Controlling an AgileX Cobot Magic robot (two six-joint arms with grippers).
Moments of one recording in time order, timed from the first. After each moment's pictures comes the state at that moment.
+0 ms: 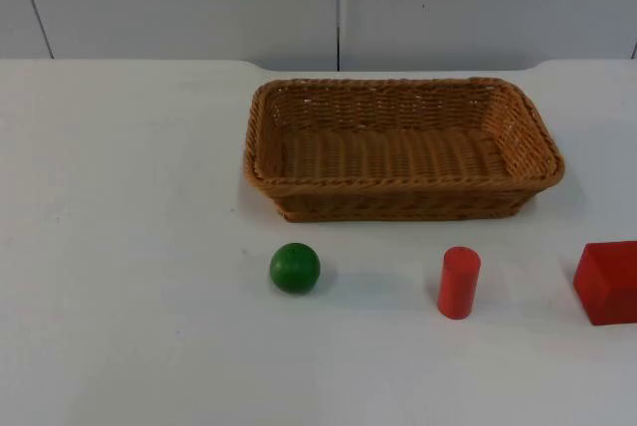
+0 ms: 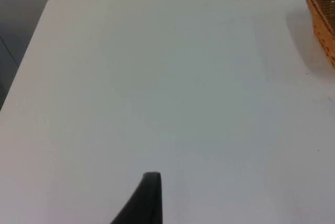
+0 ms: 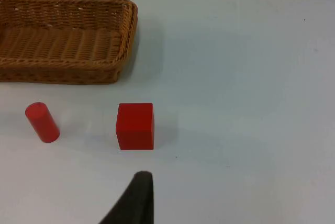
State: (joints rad) right arm 0.12 0.00 -0.52 -0.10 1.08 0.07; left arm -0.01 0.00 -0.50 0.01 1.08 0.02
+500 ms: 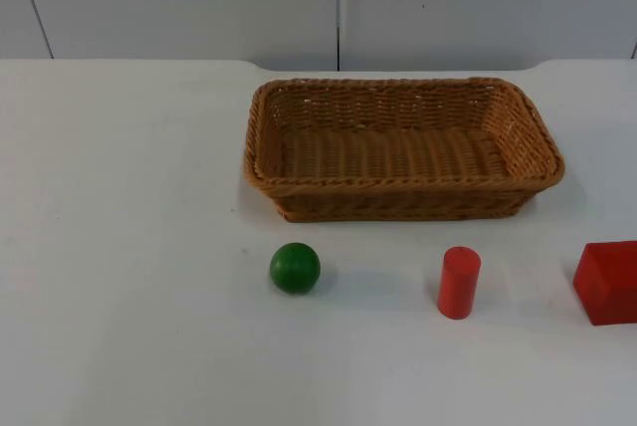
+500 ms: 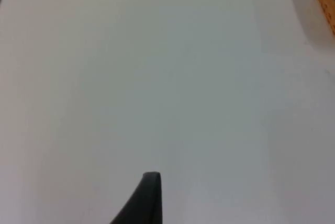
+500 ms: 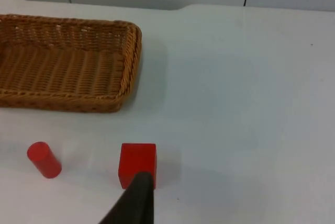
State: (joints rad) right arm 0.12 0.44 -0.71 -0.10 0.91 0.06; left arm -0.01 0.40 -0.58 -0.02 0.99 0.02
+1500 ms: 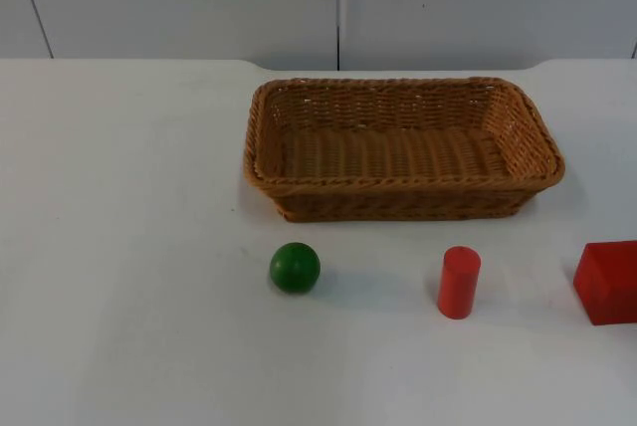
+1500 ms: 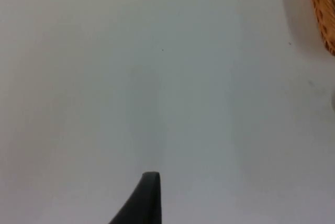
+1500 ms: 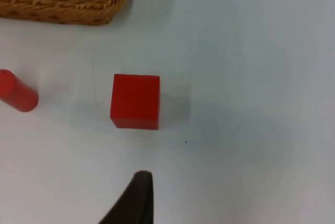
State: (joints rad) right arm 0.12 0.84 -0.65 -0.10 0.78 0.07; left arm -0.01 0.85 -0.65 -0.14 0.75 0.02
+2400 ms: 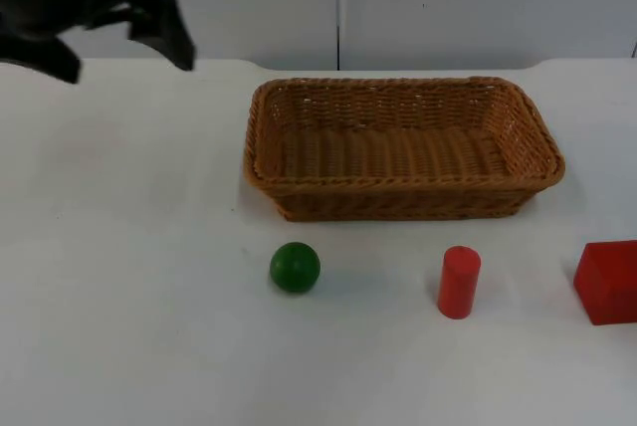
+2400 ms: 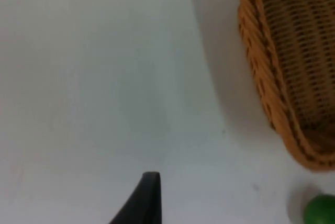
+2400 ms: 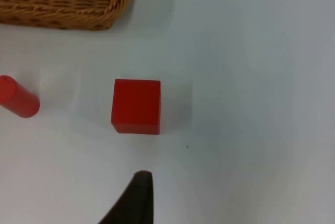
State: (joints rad) right arm 0.12 0.84 -0.65 -0.10 0.76 0.08; left arm -0.15 1.80 -1.28 -0.40 0.66 0.26
